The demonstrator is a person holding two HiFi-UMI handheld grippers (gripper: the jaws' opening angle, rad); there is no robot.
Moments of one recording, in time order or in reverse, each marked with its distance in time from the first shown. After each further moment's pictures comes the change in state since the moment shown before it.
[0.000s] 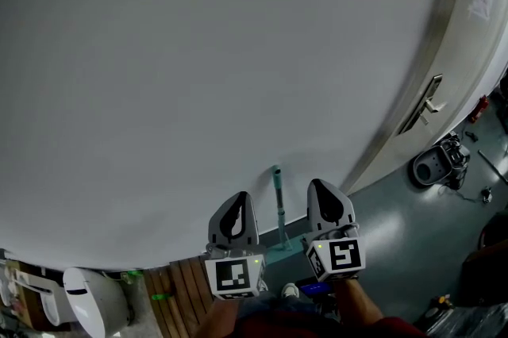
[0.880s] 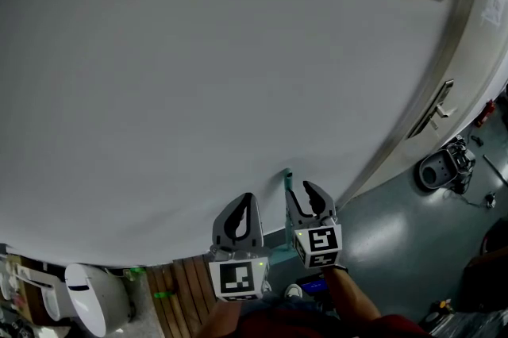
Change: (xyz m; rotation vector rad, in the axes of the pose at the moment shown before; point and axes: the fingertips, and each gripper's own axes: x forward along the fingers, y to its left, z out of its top) left arm 0.003 0.018 -0.001 -0.003 -0.004 0.013; right arm 0.054 0.037 -0.093 -0.003 0.204 0.089
